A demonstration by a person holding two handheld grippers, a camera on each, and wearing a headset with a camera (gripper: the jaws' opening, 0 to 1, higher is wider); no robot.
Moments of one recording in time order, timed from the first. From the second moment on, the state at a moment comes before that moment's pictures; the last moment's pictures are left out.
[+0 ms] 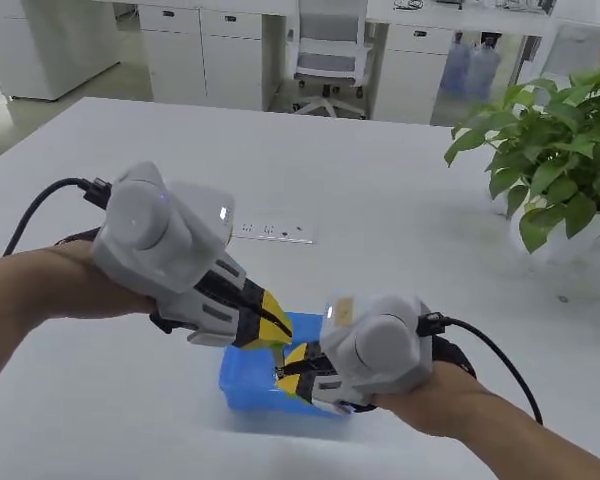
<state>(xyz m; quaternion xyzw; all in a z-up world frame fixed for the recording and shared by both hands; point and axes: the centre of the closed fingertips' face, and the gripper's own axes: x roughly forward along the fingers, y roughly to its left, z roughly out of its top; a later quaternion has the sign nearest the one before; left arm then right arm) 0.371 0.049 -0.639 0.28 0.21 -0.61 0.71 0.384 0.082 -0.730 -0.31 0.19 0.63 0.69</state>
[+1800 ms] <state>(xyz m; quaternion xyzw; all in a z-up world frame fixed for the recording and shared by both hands) 0.419 0.068 -0.703 0.25 0.25 -0.60 0.71 0.427 0.096 -0.797 -0.30 0.24 0.65 0.66</state>
